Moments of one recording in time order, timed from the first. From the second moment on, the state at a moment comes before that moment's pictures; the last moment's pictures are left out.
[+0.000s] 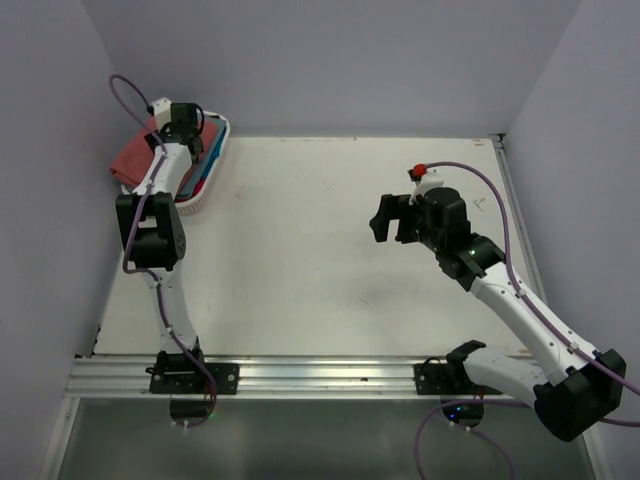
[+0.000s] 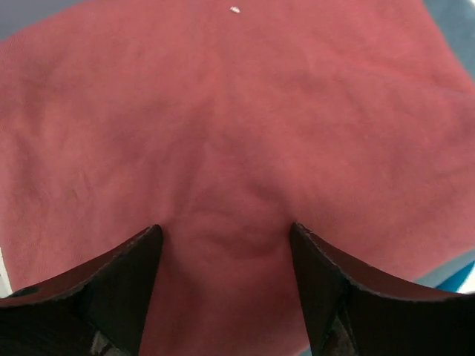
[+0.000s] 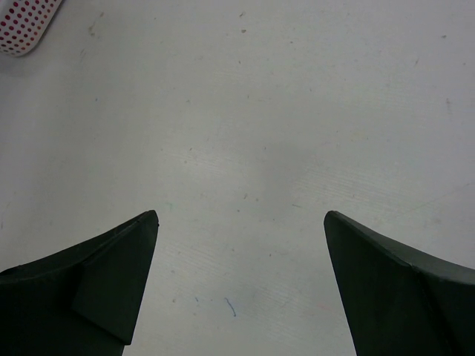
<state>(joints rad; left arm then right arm) 0.05 2.20 1.92 -0.46 -0.60 -0.41 0.48 1.05 0.94 -0.37 0.06 0.32</state>
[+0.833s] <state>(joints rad) -0.03 1.77 1.70 -0.41 -0.50 -0.41 0.48 1.09 0.94 -0.37 0.06 0.33</state>
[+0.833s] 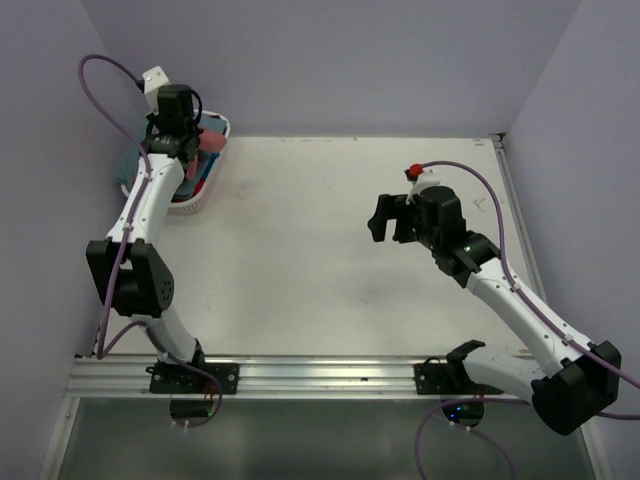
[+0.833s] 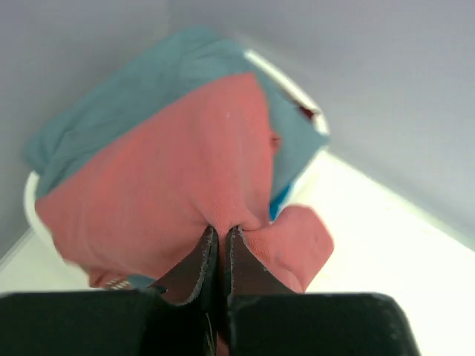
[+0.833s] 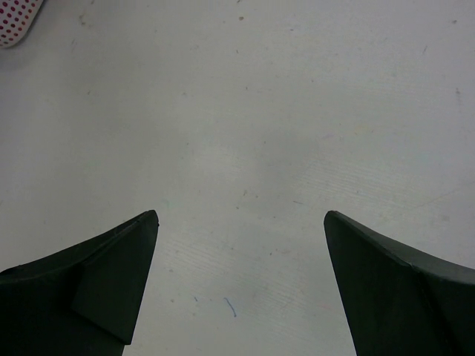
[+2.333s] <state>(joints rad) -0.25 1.17 0.32 0.07 0.36 -1.03 0.49 1.14 0.87 -0.44 0.53 0.56</state>
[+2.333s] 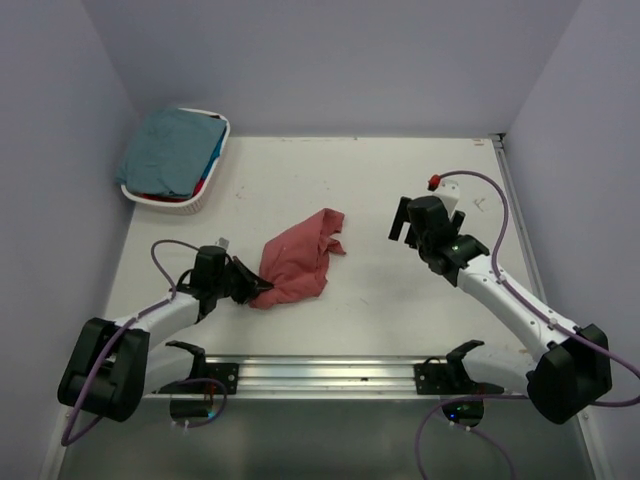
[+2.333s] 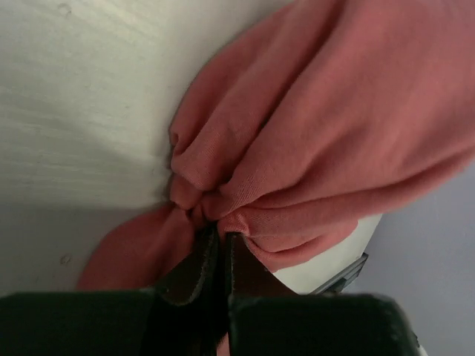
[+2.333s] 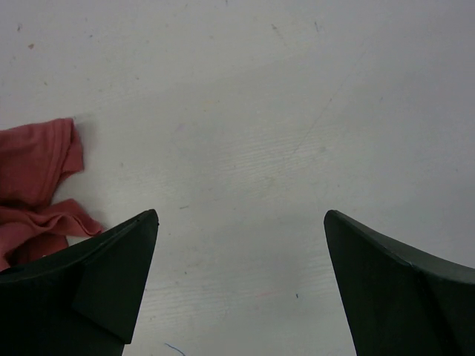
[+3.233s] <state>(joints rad) -0.25 1.10 0.28 0.10 0.22 -1.05 0.49 1.81 1.15 -0.19 -0.12 0.42</state>
